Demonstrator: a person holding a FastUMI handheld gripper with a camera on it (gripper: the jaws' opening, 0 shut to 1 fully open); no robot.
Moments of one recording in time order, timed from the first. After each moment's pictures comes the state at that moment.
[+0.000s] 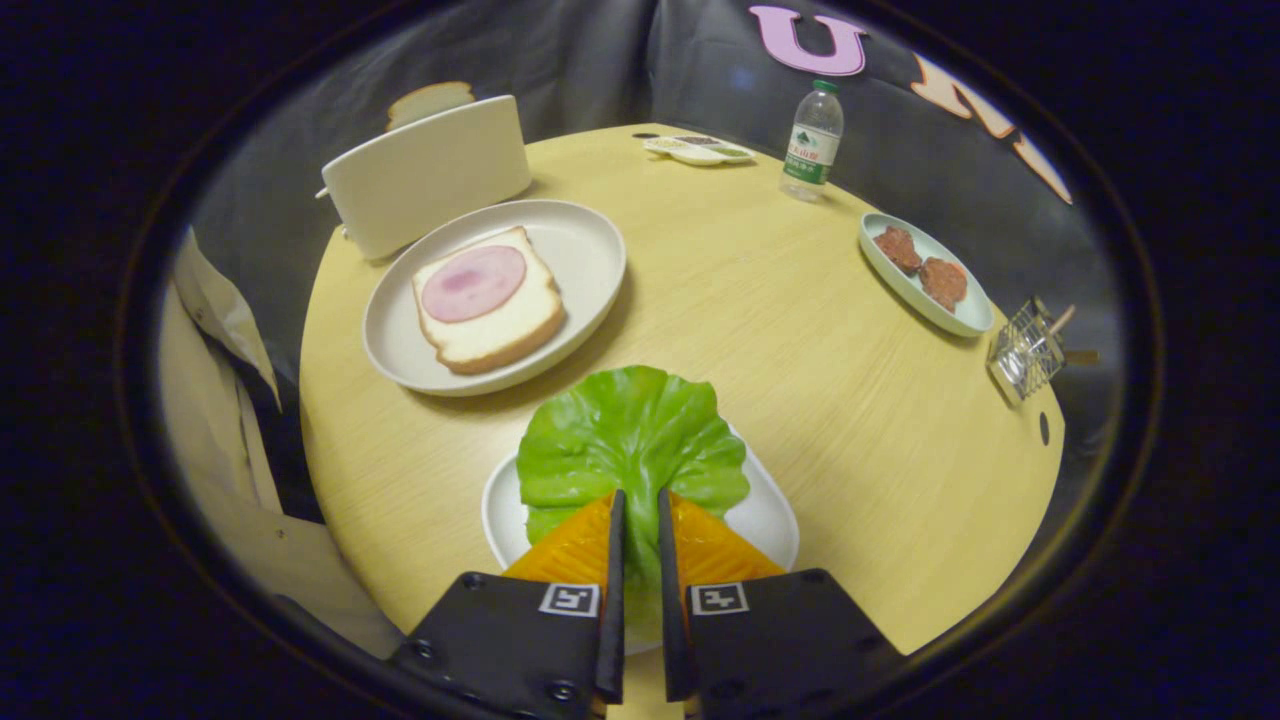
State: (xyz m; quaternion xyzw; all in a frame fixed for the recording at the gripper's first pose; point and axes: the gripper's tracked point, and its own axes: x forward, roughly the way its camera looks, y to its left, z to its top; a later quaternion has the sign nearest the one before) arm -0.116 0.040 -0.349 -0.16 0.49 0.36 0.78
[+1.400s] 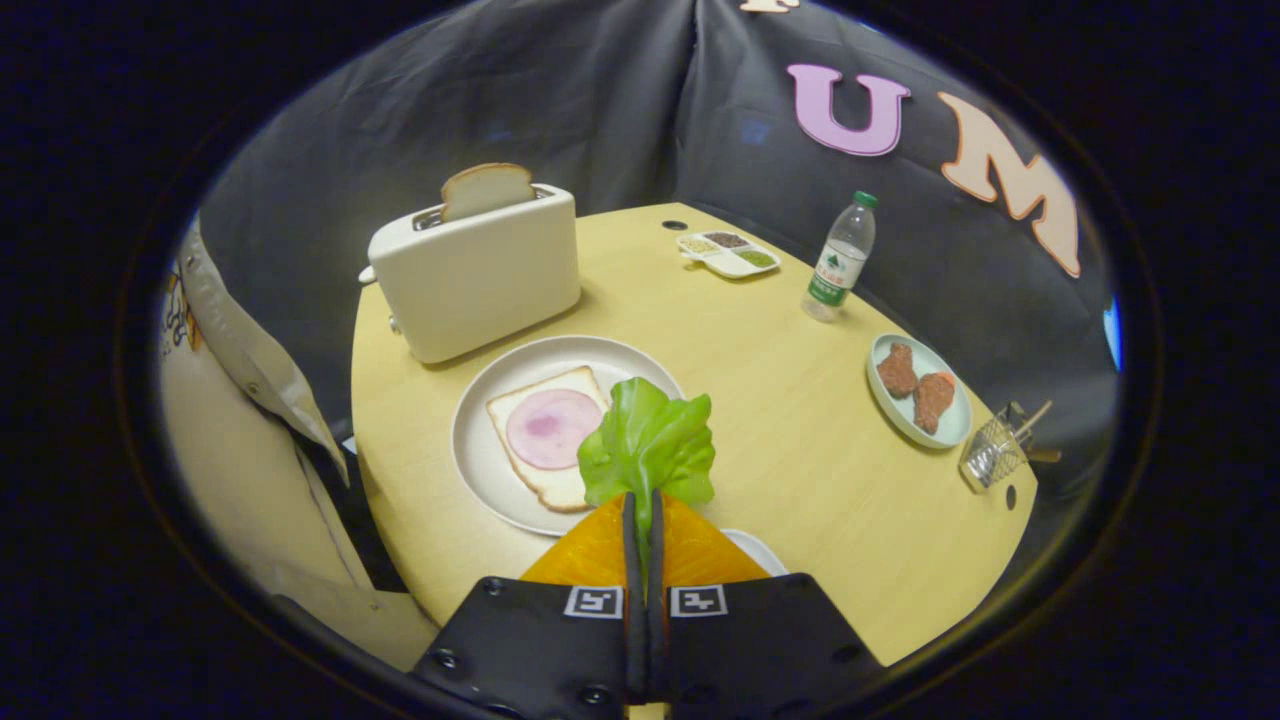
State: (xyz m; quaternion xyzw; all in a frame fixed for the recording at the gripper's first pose) arm -0.095 0.134 -0.248 -0.14 0.41 0.37 0.82
